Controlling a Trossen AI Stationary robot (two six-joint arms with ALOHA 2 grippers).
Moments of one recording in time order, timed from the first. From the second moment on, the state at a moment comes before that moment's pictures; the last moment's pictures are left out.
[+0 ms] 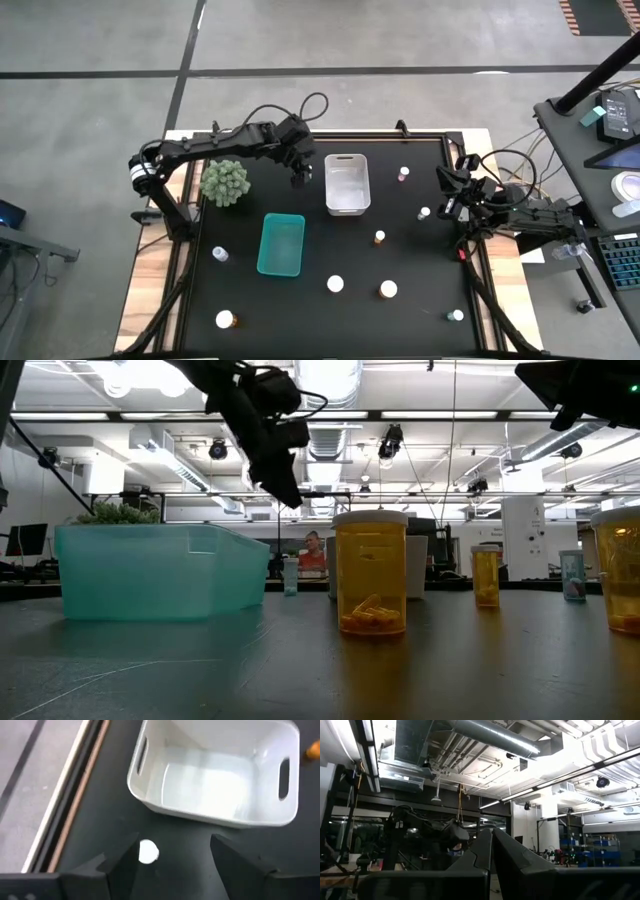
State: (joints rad) left arm 0.43 1.64 1.36 -0.63 0.05 0.20; right arm -0.11 0.04 0.01 0.63 0.24 -0.26
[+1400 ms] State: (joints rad) left arm 0.45 1.80 1.15 -0.28 -0.08 0.19; right arm -0.11 0.04 0.01 0.63 0.24 -0.26
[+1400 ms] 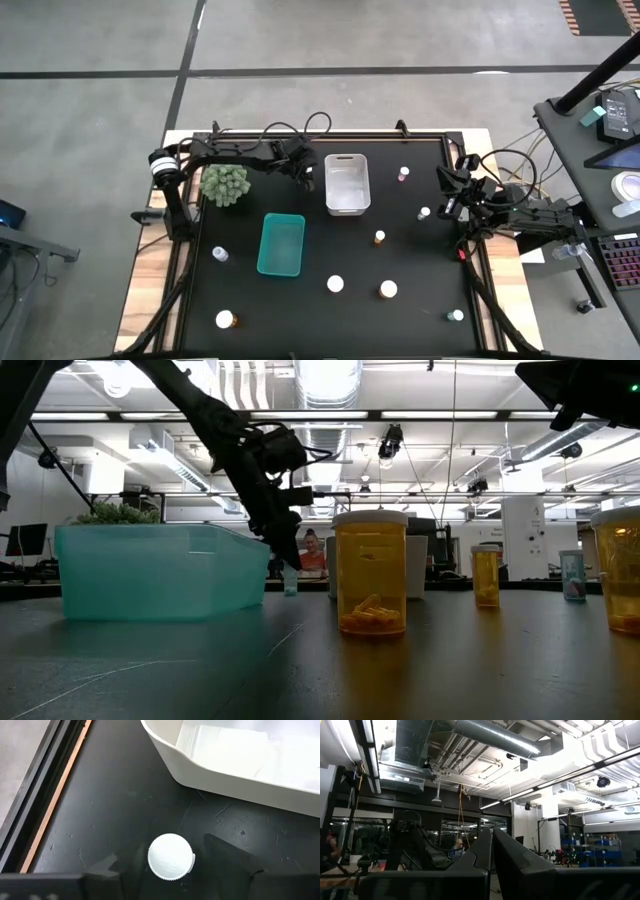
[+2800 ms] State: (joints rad) left arm -0.14 1.34 1.21 -0.69 -0.28 -0.38; right arm -0.11 0.04 0.01 0.63 0.24 -0.24
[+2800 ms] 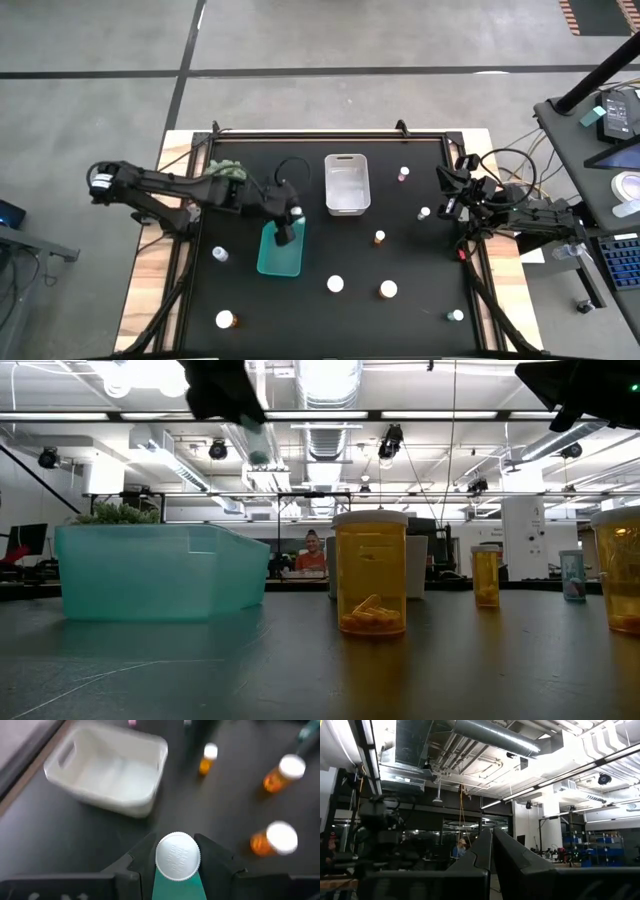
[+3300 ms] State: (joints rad) left arm -0.24 1.36 1.08 -0.76 -0.29 -0.57; right arm -0.11 0.04 0.01 0.63 0.24 -0.23
